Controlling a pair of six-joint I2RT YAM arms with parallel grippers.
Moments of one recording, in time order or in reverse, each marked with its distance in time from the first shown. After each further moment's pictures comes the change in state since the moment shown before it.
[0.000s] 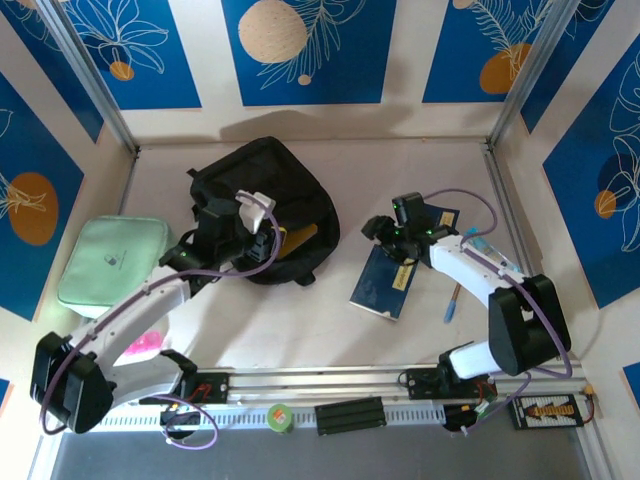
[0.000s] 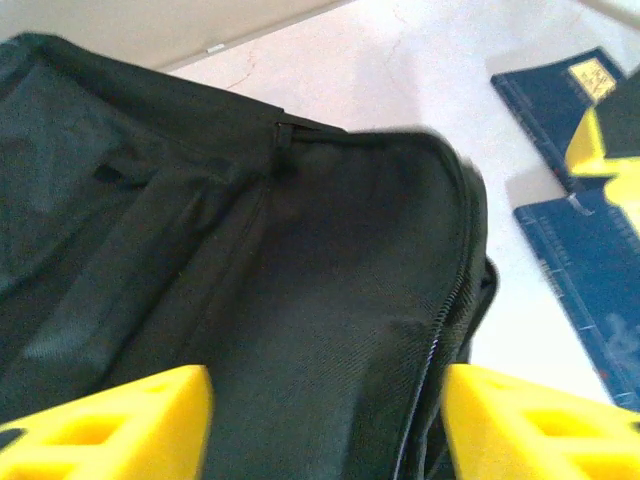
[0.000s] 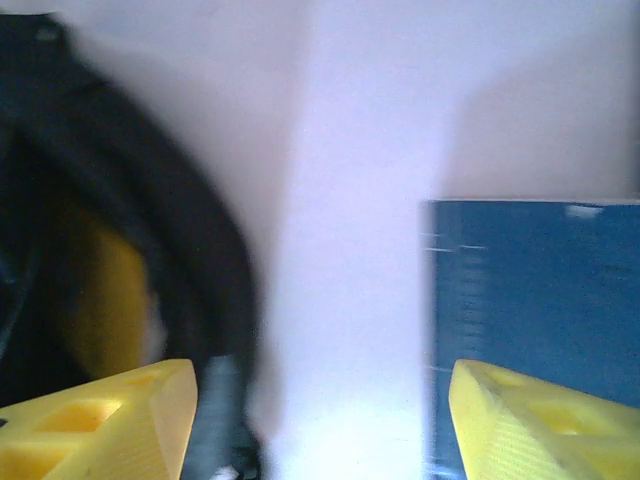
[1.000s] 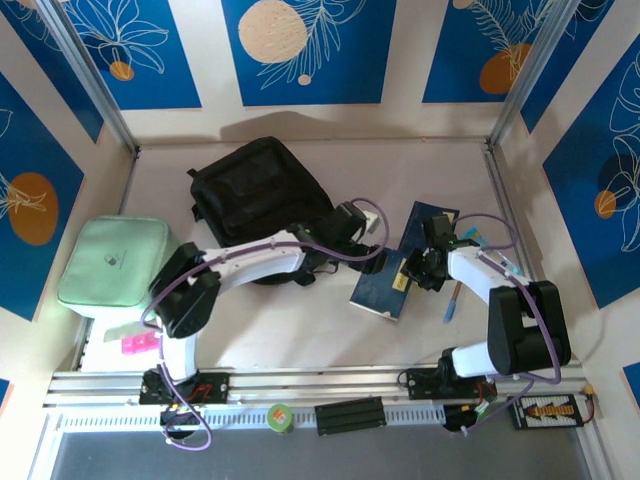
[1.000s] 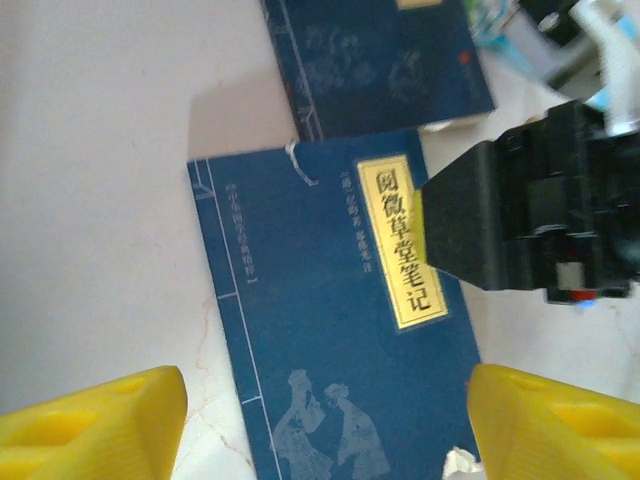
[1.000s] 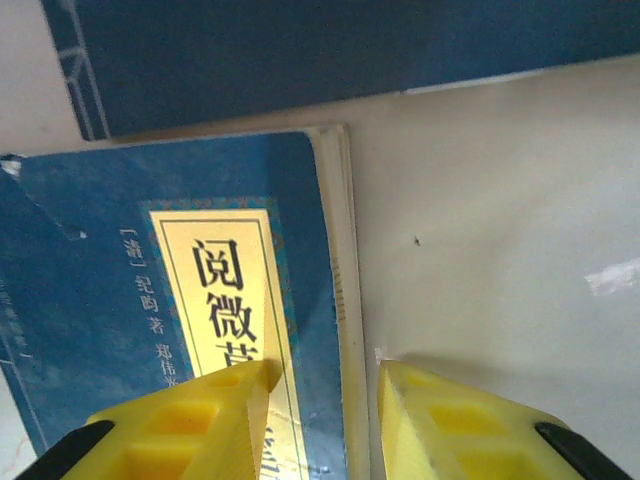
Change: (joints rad) left arm -0.413 0.786 0.600 -0.124 0.039 -0.430; right arm -0.214 -0.014 -0.143 -0.201 0.023 -0.280
